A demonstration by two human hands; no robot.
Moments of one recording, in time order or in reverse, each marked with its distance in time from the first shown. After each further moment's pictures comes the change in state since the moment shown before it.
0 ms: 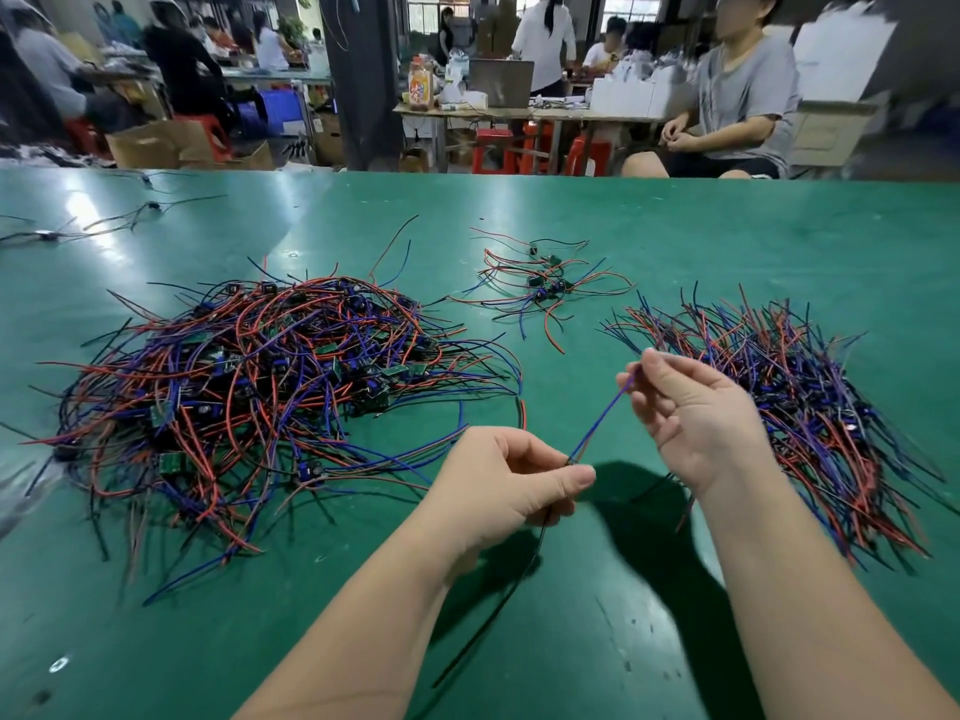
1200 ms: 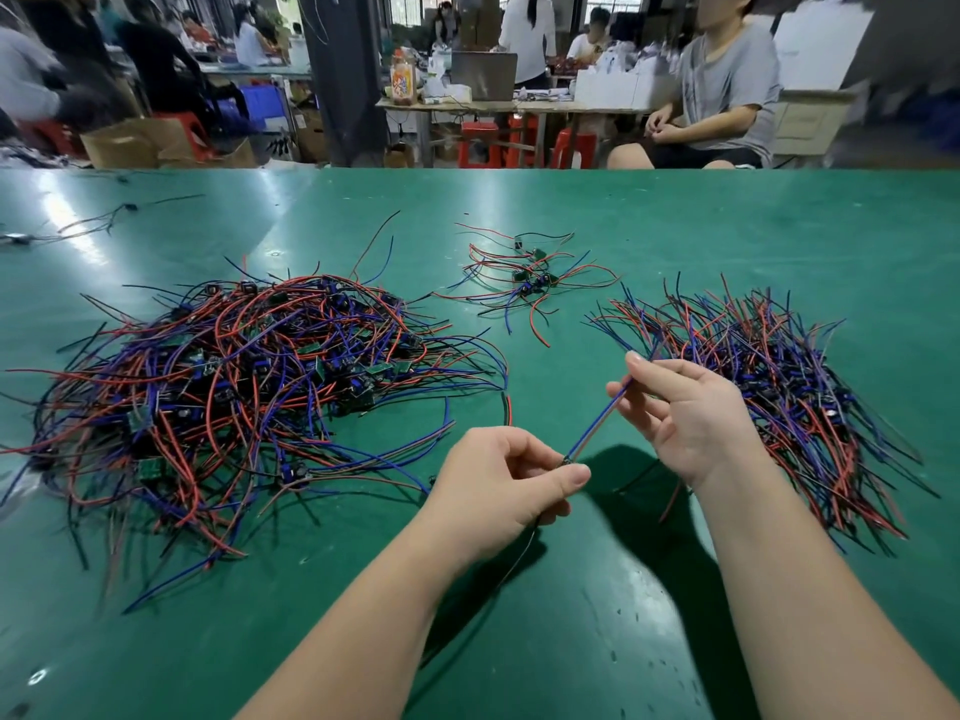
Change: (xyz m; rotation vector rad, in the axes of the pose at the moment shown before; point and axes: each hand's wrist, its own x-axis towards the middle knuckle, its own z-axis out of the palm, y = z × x) left_hand 0.006 -0.014 0.004 0.151 -0.010 0.056; right_hand 0.007 -0.002 -0.015 -0.063 0.014 0.015
